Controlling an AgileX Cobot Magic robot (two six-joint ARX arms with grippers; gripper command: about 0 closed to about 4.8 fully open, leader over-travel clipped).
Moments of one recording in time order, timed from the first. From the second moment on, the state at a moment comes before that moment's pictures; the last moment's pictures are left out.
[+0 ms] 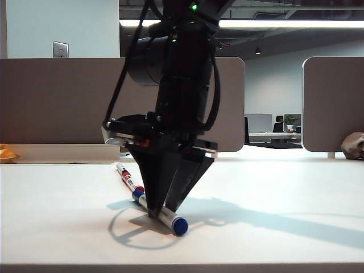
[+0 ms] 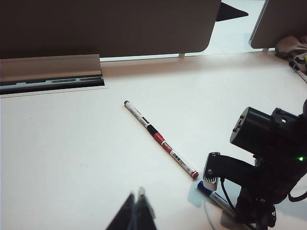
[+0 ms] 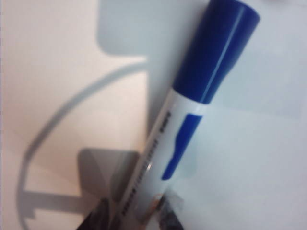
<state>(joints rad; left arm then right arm) -0.41 0.39 1.01 -0.89 -0.09 -0.08 0.83 2.03 1.53 -0.93 -0.15 -0.05</state>
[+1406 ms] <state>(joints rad) -0.41 0.39 1.01 -0.89 -0.09 -0.08 0.83 2.04 1.63 -0.95 -0.13 -0.02</state>
